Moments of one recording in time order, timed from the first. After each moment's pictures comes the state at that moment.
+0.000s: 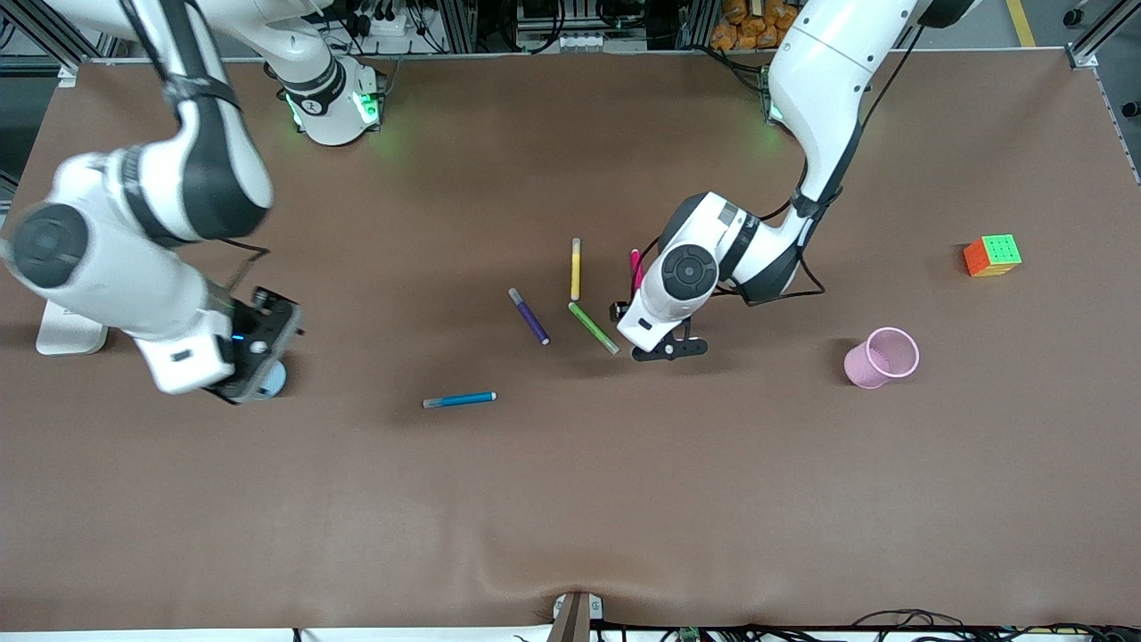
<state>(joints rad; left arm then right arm) -0.50 0.63 -0.16 -1.77 -0.08 2.25 -0.71 0.27 0.33 -0.08 -1.62 0.07 1.96 -1.02</state>
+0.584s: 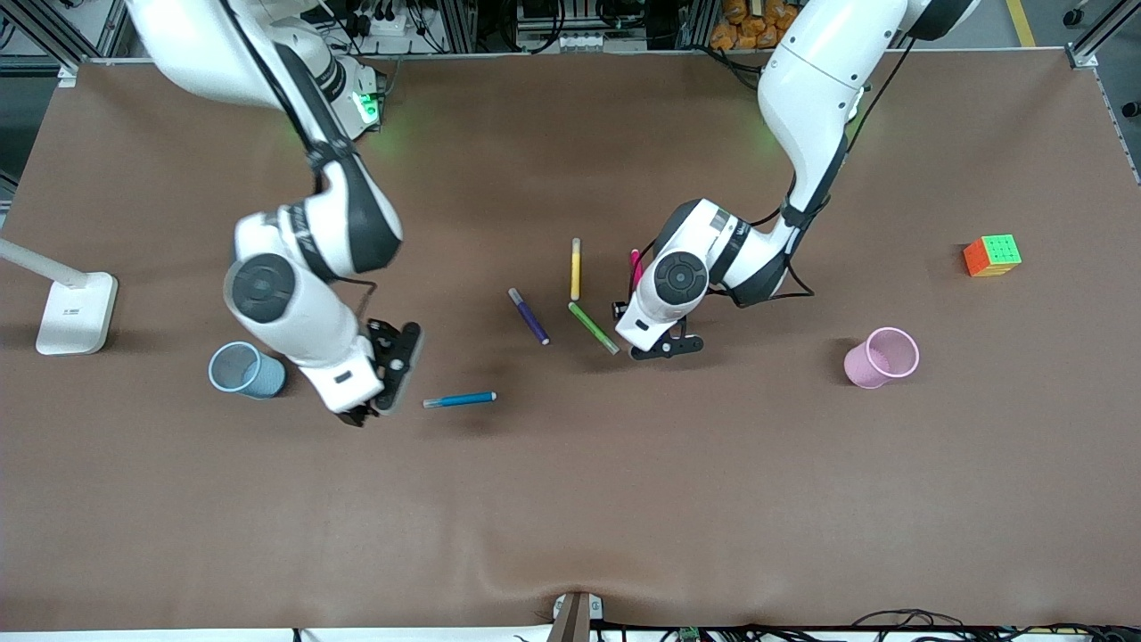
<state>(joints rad) -0.51 0.66 -0.16 -1.79 -0.08 2.27 -0.74 0.43 0.52 -0.08 -1.62 0.03 2.21 -0.98</state>
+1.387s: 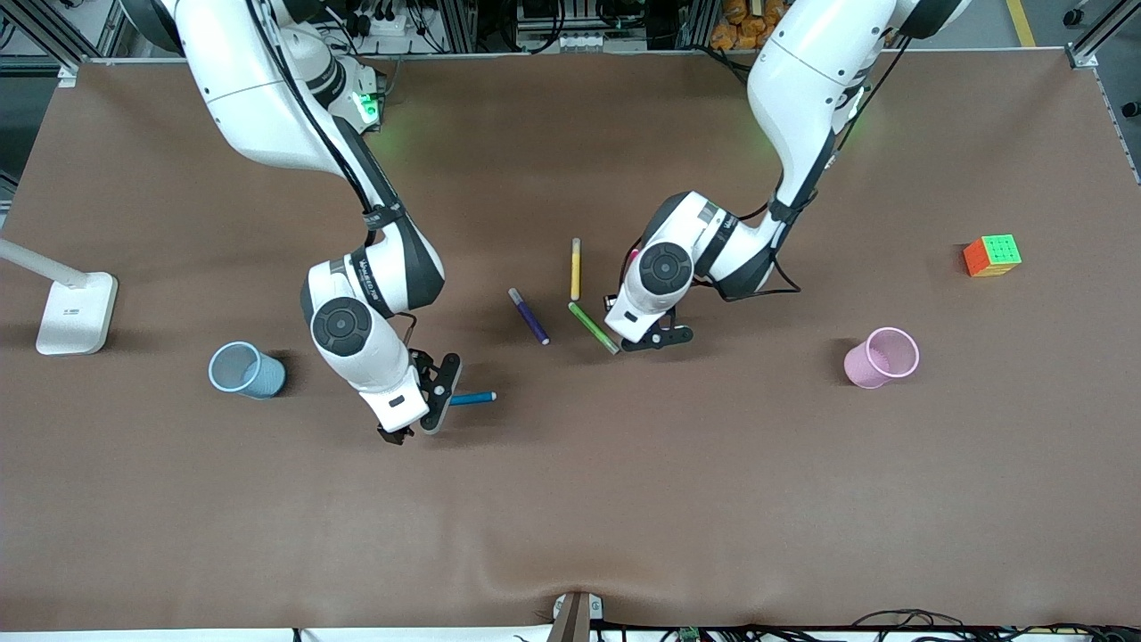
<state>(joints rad) -0.55 0.66 -0.16 -1.79 -0.08 2.28 -0.79 0.45 0.69 -0.09 -1.61 0.01 2.37 -0.92</state>
